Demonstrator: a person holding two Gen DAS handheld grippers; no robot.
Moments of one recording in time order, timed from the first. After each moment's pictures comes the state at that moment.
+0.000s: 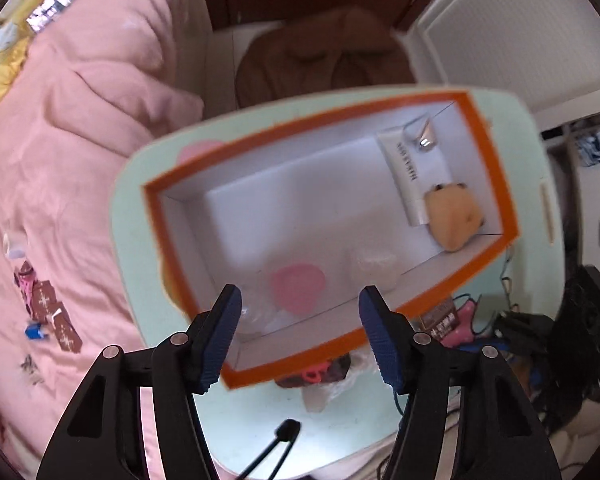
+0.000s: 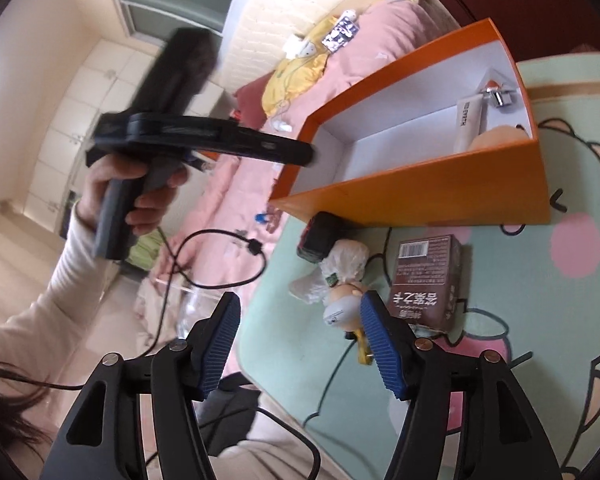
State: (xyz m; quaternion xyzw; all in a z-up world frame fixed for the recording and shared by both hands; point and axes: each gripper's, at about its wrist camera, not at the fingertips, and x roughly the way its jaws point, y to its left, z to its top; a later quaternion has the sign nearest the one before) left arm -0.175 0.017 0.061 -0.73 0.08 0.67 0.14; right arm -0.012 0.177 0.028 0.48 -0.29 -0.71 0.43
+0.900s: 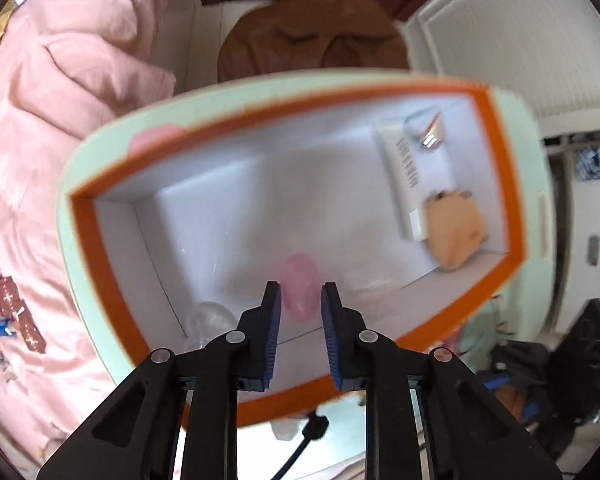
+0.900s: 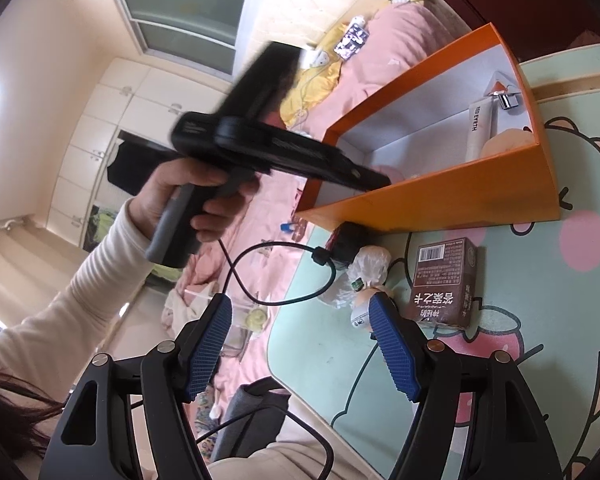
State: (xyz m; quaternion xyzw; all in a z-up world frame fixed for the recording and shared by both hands) left arm -0.176 0.002 0.063 -0.72 0.01 0.67 0.17; right arm -0.002 0.189 0.041 0.46 -0.32 -0.70 0.44
